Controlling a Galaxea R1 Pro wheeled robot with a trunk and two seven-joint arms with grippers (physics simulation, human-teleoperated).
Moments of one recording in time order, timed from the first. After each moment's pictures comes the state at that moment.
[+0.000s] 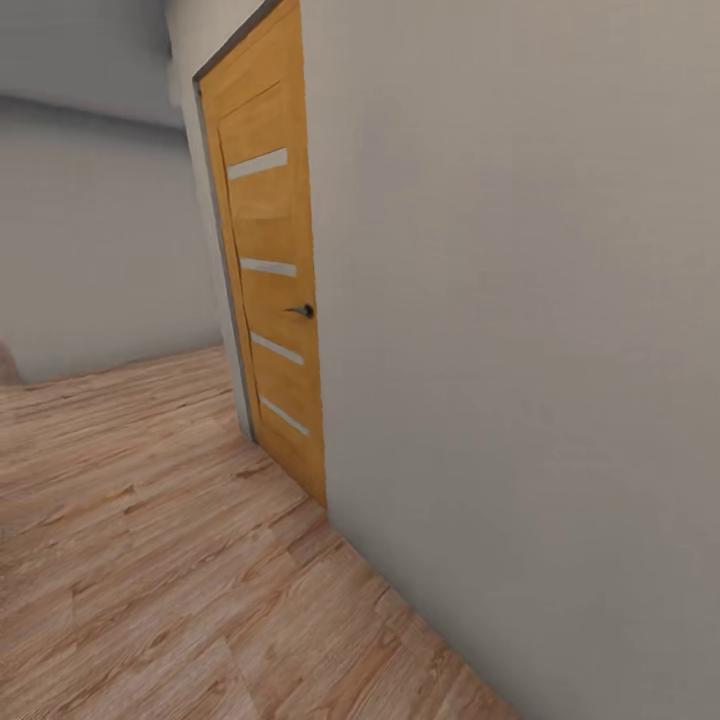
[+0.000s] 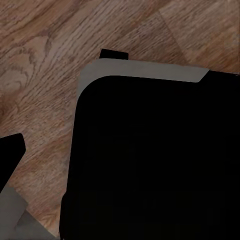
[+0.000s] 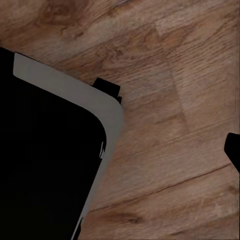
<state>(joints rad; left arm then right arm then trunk) 0.00 0.01 0.02 -0.14 0.14 -0.01 0.01 -0.13 -0.13 0.66 0.03 -0.30 -0.17 0.17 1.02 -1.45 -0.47</state>
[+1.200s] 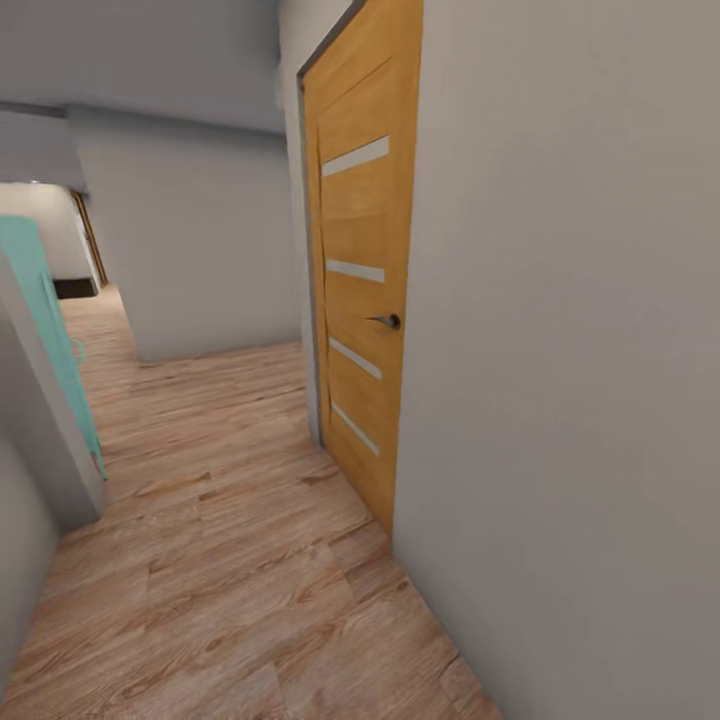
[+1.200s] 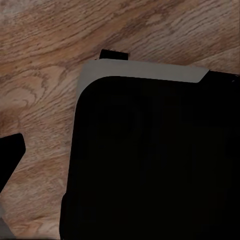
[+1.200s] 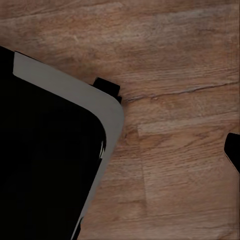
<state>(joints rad) 0.00 0.01 0.02 -0.14 0.14 -0.02 0.01 -0.13 -0.13 0.66 0.03 -0.30 -0.17 0.17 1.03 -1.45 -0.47</state>
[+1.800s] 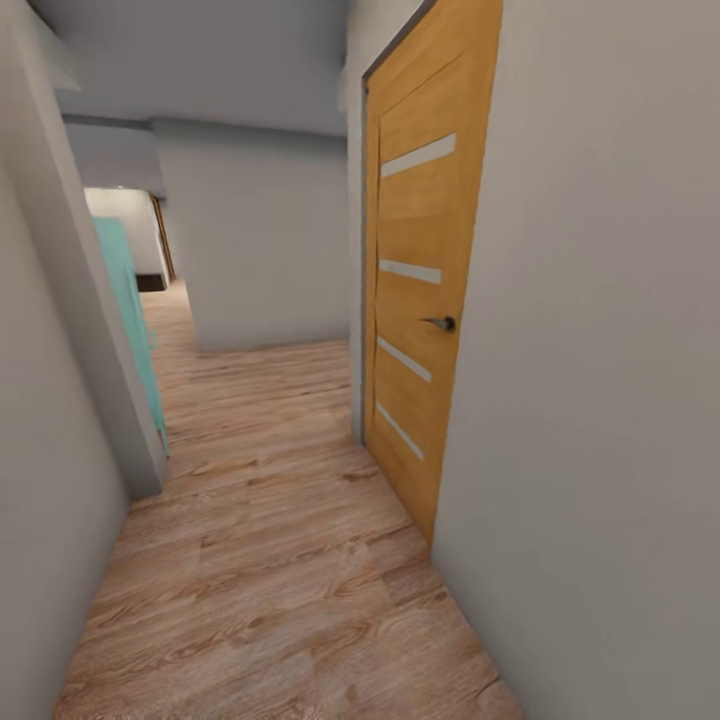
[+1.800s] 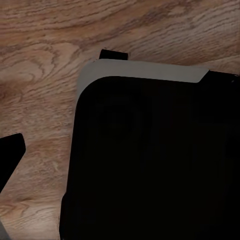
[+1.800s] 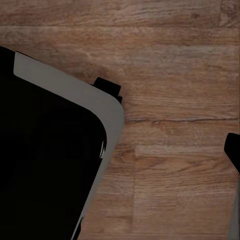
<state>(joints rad) 0.00 0.01 0.02 -0.14 0.14 -0.02 0.01 -0.13 -0.12 0.66 0.03 -0.30 -0.17 0.17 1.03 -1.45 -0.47</state>
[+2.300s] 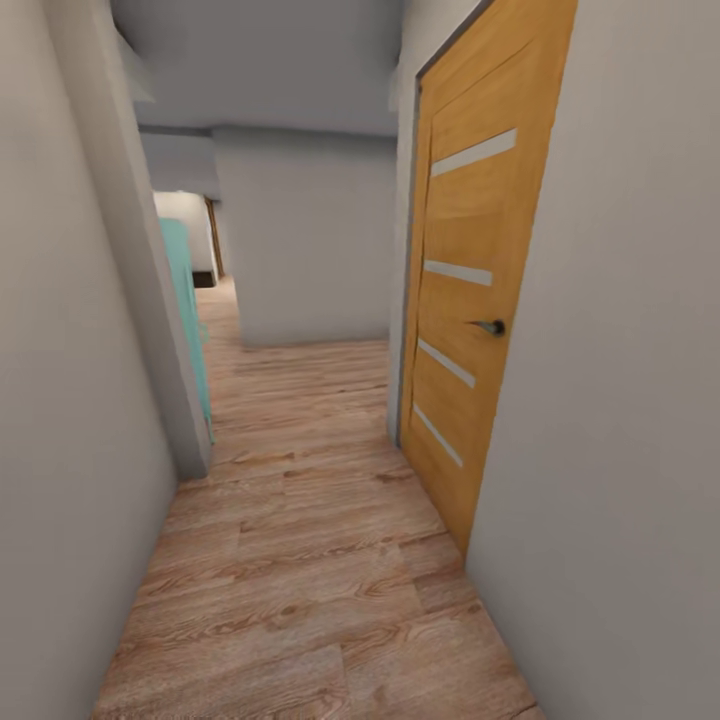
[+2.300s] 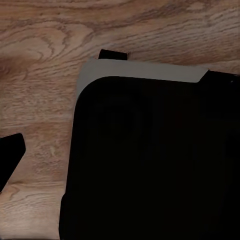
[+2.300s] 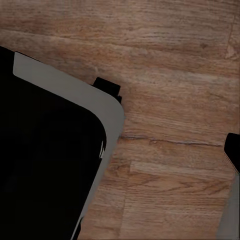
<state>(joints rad) 0.00 0.01 0.01 -0.14 0.14 -0.02 0.01 -0.13 -0.13 0.66 0.03 -0.30 -0.17 0.17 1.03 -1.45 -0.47</state>
